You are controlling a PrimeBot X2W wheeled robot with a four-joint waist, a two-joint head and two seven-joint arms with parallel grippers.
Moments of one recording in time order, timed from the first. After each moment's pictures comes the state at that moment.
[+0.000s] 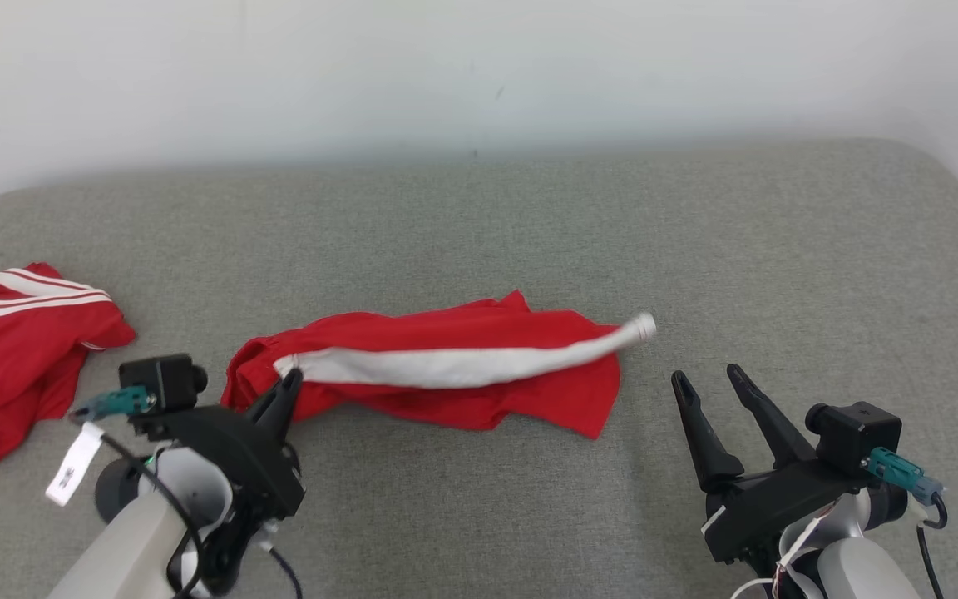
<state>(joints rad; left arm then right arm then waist) -0.52 0.31 -0.66 0.48 -0.92 0.06 0.05 -0.15 -0.05 0.08 0.23 0.37 0.13 -0.06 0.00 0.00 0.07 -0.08</state>
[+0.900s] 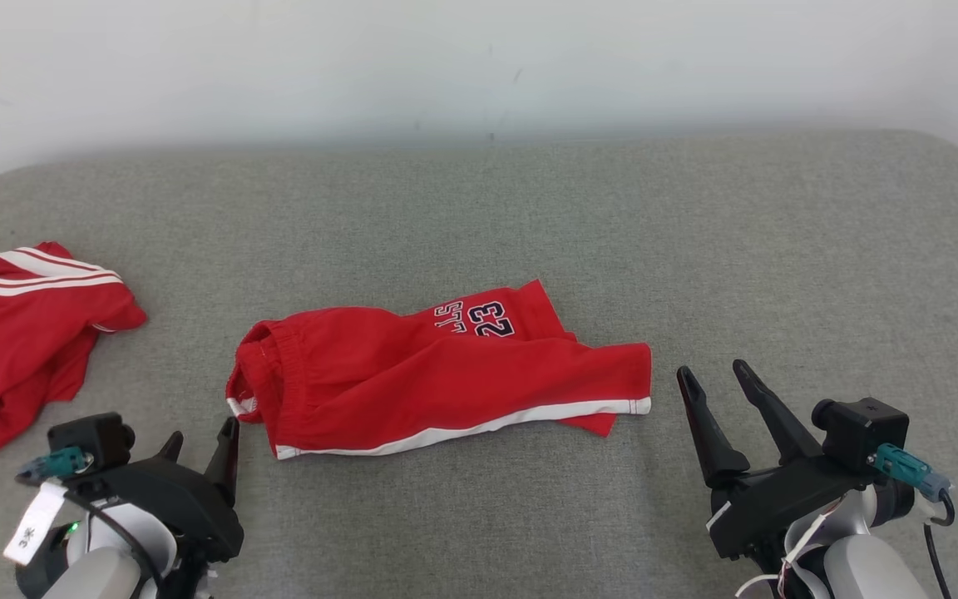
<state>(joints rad) -0.39 0.41 -0.63 0.44 -0.90 0.23 0.02 -0.15 -0.05 0.07 0.21 0.36 0.13 -0.05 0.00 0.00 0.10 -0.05</state>
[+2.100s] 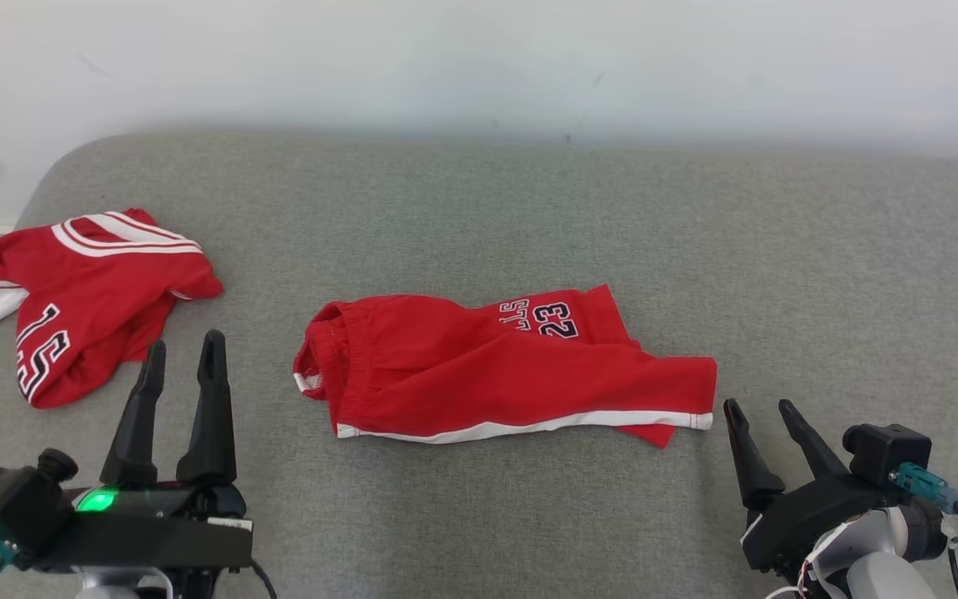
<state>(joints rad) -0.15 0.24 -0.29 -0.03 -0.68 0.06 -0.26 -0.16 -0.05 -0.03 0.40 0.33 0.13 -0.08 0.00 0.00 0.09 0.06</state>
